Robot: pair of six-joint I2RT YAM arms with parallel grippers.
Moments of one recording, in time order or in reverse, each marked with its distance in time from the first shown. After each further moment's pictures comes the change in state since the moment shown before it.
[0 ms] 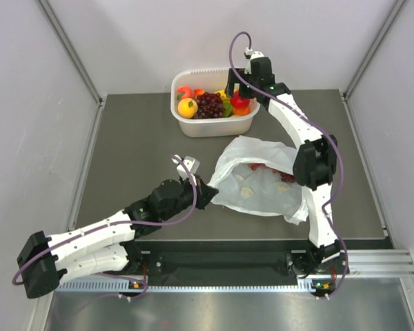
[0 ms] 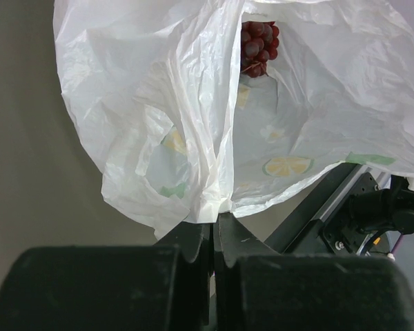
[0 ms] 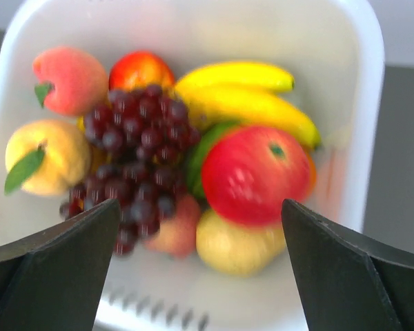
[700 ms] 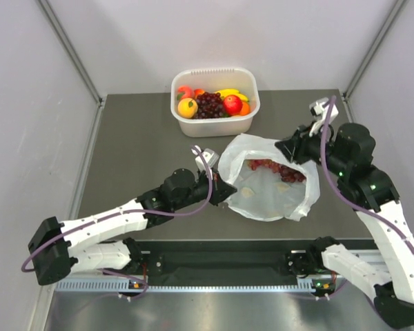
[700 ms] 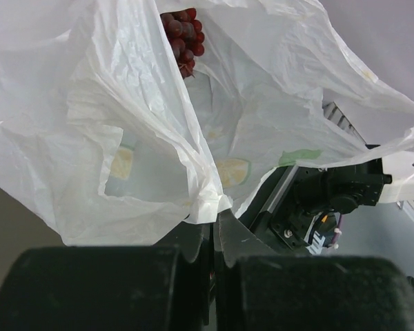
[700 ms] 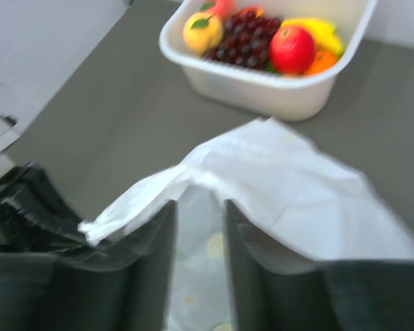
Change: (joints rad) left arm -0.019 0.168 0.156 0.049 0.182 0.000; right arm 0.003 -1.381 -1.034 -0.086 -0.172 -0.096
